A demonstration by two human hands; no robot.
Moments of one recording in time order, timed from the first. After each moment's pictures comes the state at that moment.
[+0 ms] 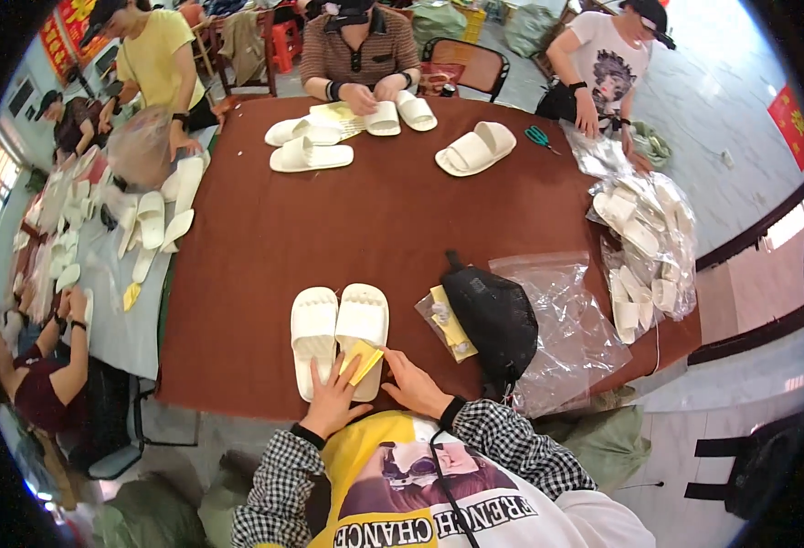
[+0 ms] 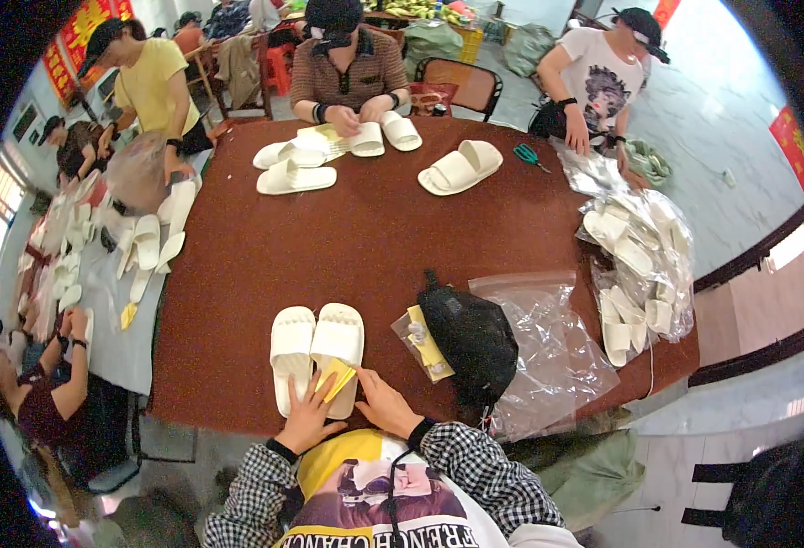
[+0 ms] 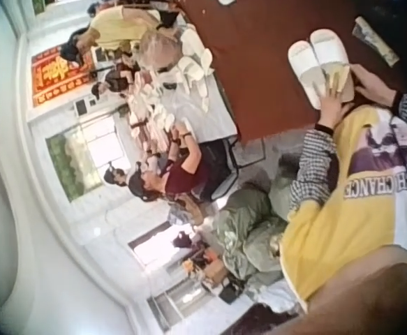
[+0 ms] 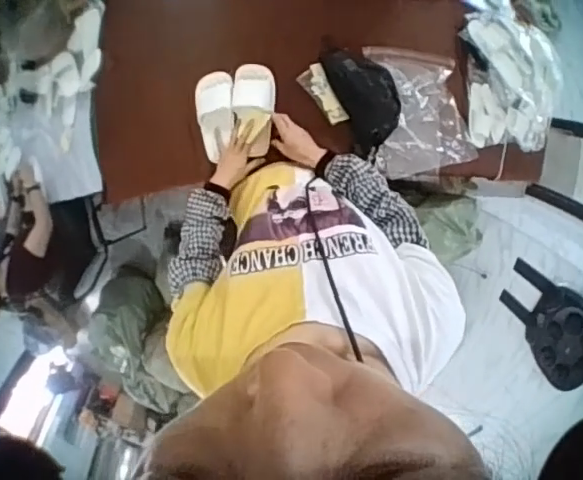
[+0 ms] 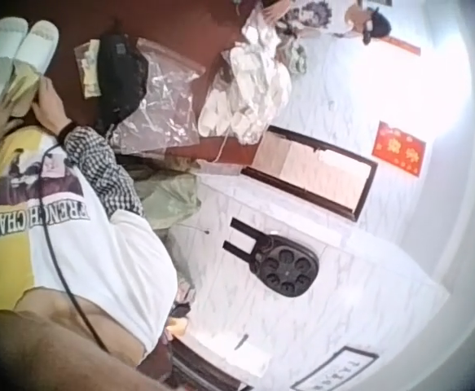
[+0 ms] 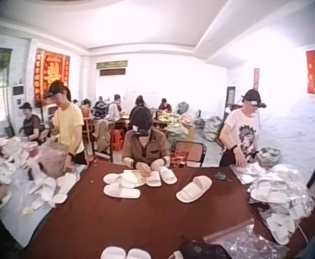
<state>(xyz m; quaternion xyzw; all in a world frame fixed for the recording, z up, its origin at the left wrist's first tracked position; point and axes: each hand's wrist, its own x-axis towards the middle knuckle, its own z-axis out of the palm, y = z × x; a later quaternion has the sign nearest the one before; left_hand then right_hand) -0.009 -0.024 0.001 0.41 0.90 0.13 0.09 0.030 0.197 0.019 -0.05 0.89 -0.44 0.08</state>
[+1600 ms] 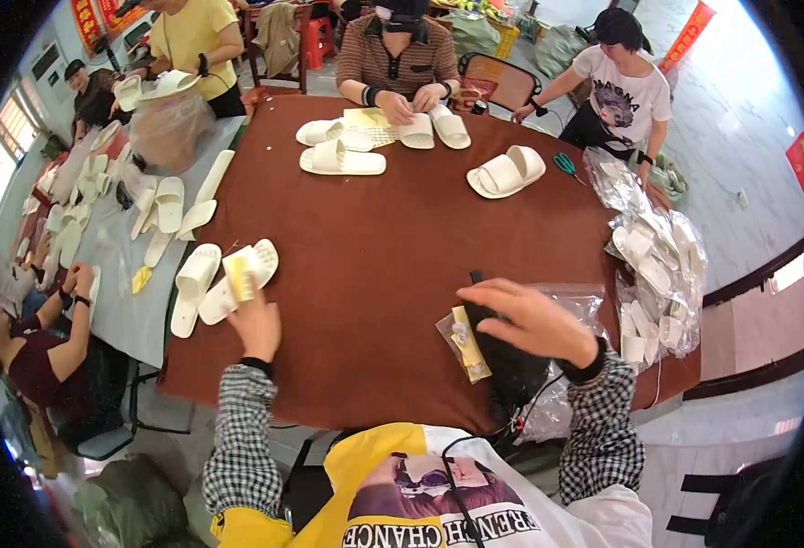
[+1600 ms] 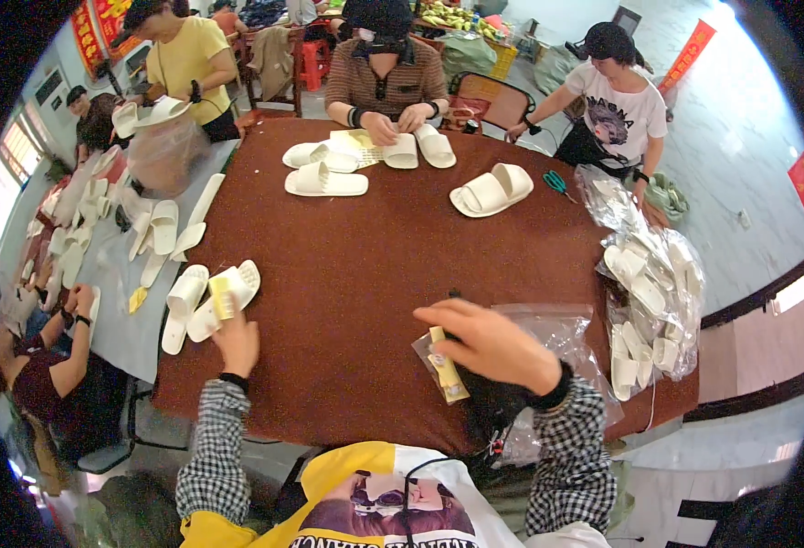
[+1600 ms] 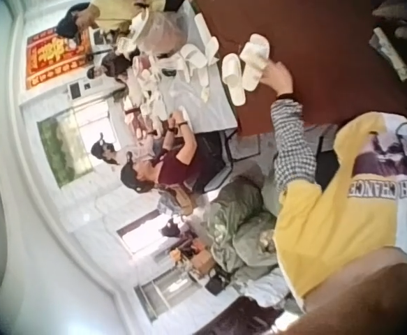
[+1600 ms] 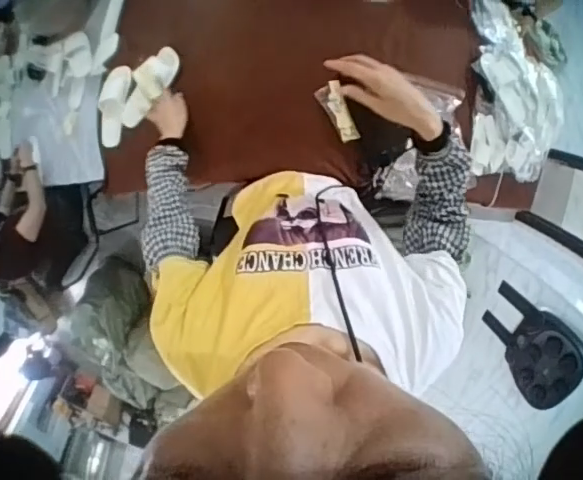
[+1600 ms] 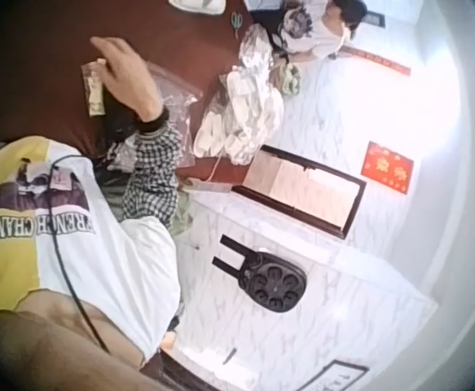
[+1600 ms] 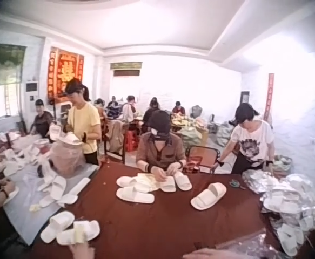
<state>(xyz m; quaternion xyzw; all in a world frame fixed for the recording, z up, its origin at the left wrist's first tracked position) -0.182 -0.107 -0.002 0.00 0.99 0.06 -0.12 -0.064 0.304 0.260 -0.23 0.92 -0.30 0.10</state>
